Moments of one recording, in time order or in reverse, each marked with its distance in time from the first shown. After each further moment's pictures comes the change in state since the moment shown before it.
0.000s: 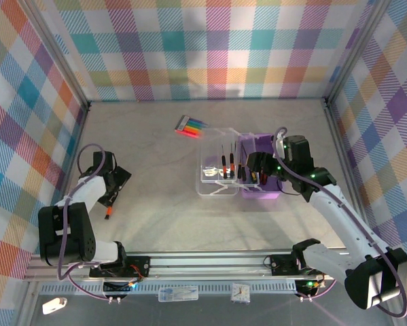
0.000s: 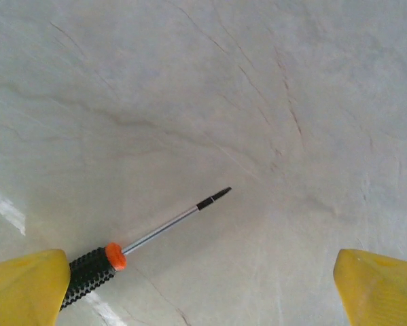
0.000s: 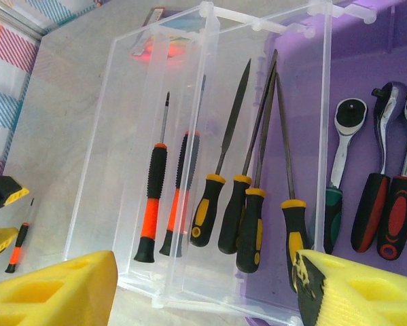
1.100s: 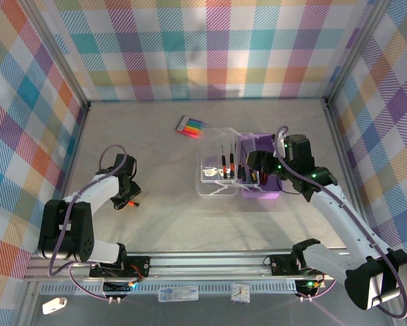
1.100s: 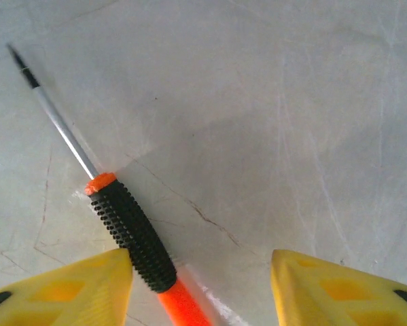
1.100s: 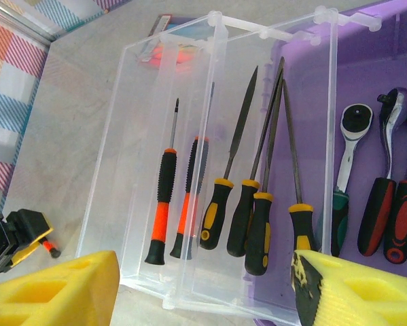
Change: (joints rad) left arm -0.226 0.040 0.010 -0.170 -0.113 0.039; right arm 0.000 -0.005 0.013 -0.003 -0.006 0.012
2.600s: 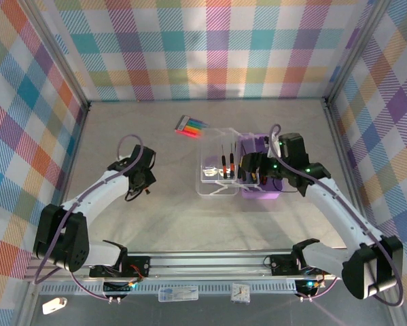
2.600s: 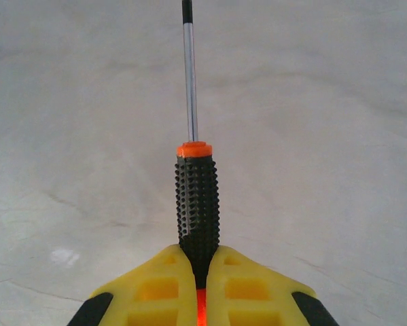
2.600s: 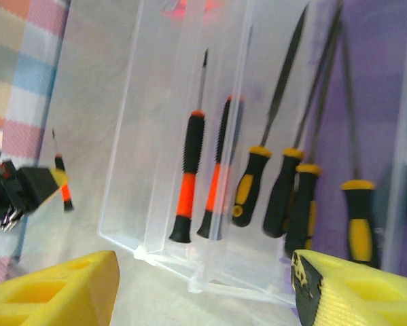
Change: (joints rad) left arm -0.263 -0.055 0.163 -0.034 -0.075 -0.001; right arm 0.000 0.101 0.002 0.013 -0.179 0.014
